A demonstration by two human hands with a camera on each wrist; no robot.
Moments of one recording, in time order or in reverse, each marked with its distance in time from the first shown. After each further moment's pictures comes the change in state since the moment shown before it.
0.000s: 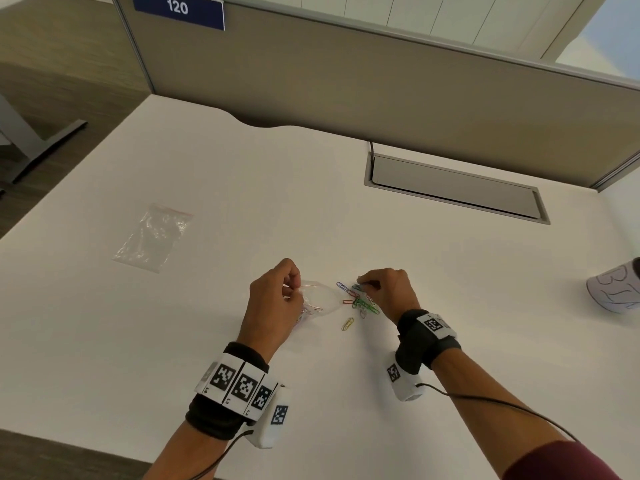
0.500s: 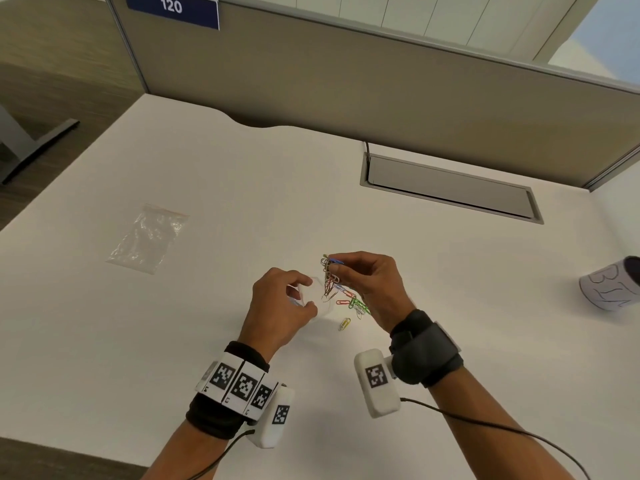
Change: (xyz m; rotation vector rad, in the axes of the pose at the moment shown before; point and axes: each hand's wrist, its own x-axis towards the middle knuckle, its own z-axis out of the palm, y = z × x) left_hand -0.001 0.012 0.003 0.022 -0.076 -0.083; right_hand -0.032 -0.087 -0.032 1.071 -0.074 0.062
